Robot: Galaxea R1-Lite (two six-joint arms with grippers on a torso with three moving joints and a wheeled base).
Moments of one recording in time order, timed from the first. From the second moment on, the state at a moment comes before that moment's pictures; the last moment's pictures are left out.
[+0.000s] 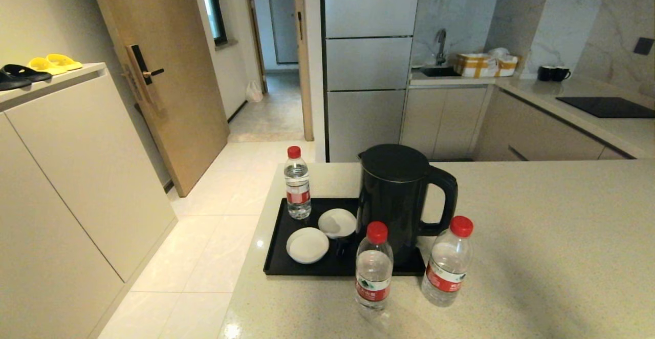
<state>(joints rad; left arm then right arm) 0.00 0.00 0.00 0.05 0.01 0.03 0.00 0.00 0.00 0.01 0.00 -0.02</state>
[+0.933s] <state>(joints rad) 0.00 0.00 0.00 0.05 0.01 0.03 0.00 0.24 -0.56 0.42 0.02 0.08</state>
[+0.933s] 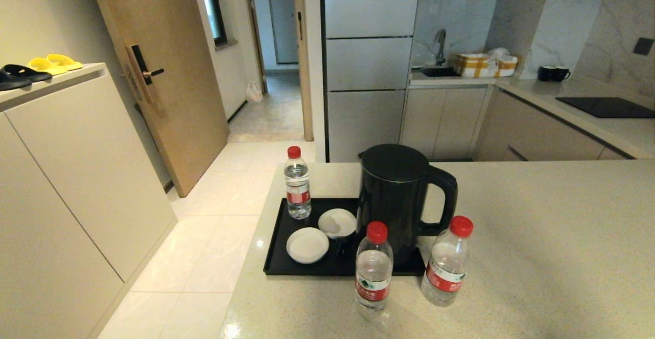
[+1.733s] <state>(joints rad) 0.00 0.00 0.00 0.05 0.01 0.03 0.03 0.79 -0.41 0.17 0.47 -0.08</state>
